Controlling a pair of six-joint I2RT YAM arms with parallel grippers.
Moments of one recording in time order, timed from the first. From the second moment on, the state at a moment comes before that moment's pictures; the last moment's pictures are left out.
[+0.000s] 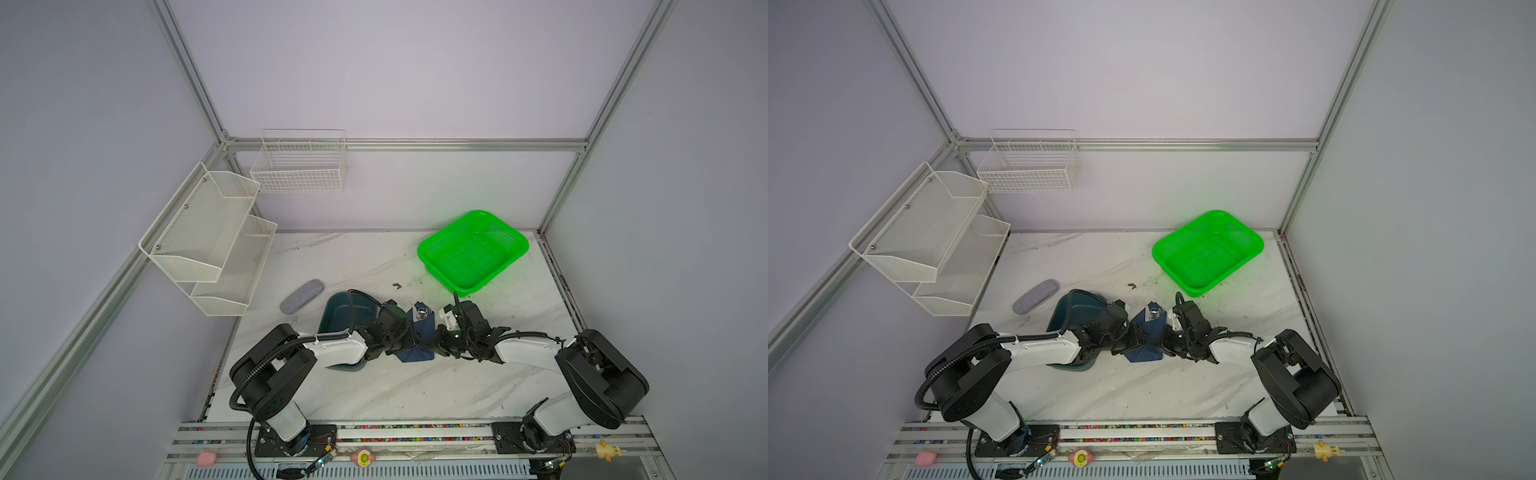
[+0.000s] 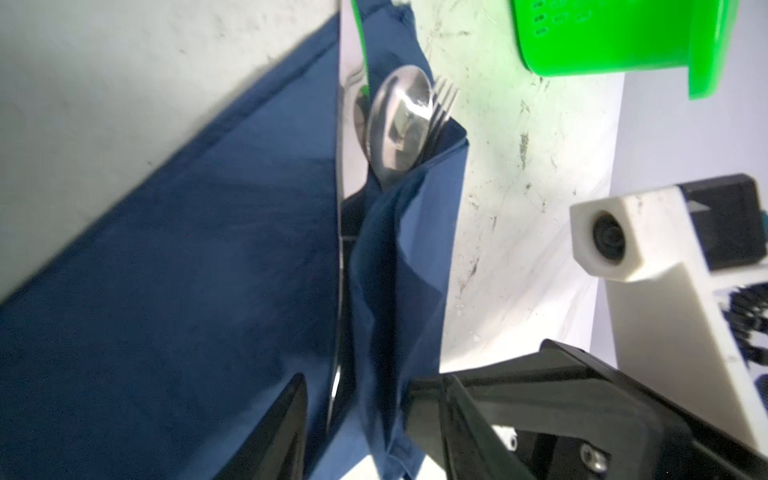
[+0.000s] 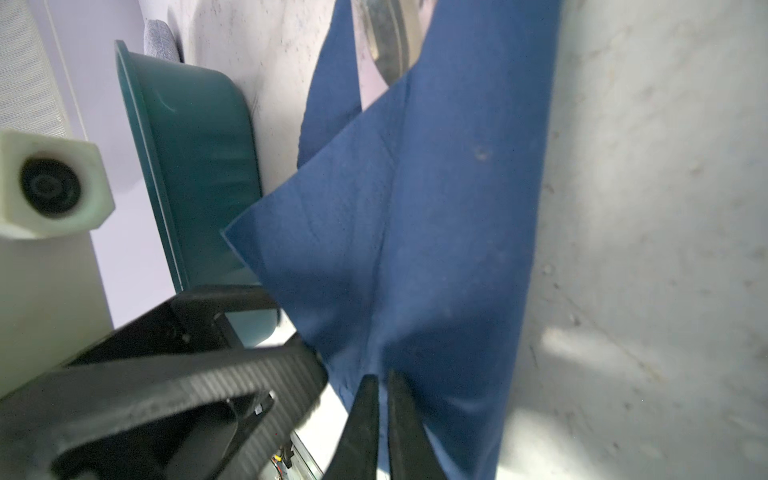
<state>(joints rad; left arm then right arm) -0.80 1.63 0.77 0.05 0.12 -1.05 0.62 1.51 0.57 0.11 -0.49 0.98</state>
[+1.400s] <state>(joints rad) -0.75 1.72 0.91 -0.09 0.13 -0.91 0.62 1.35 0.57 -0.04 -0.37 0.95</state>
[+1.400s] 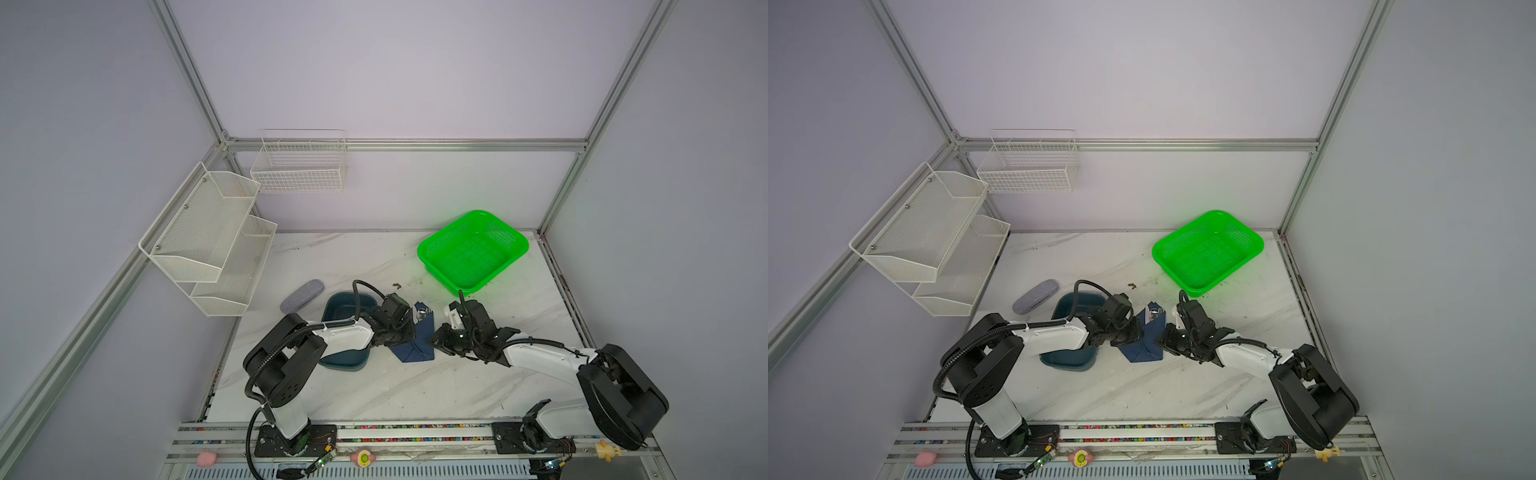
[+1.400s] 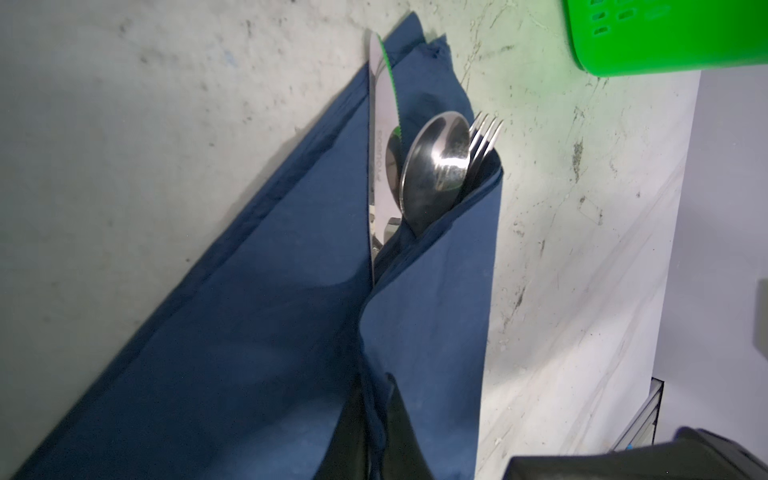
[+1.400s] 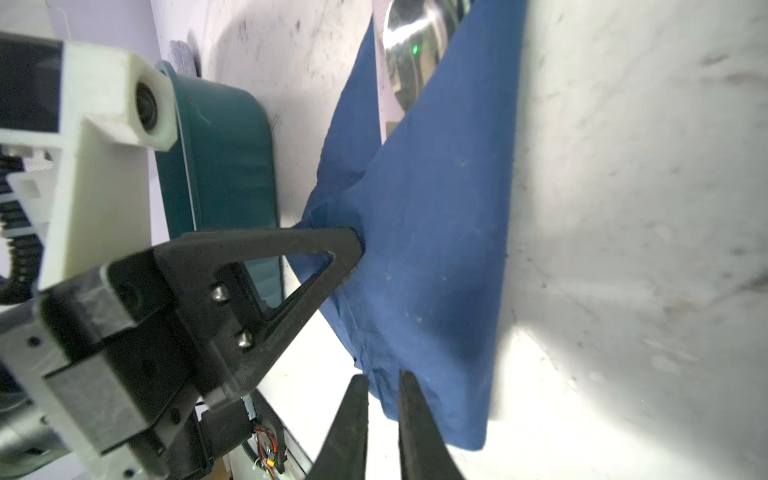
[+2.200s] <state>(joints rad) -0.75 1.66 0.82 -0.04 0.09 -0.86 0.62 1.20 0.53 -0.15 -0.16 1.00</state>
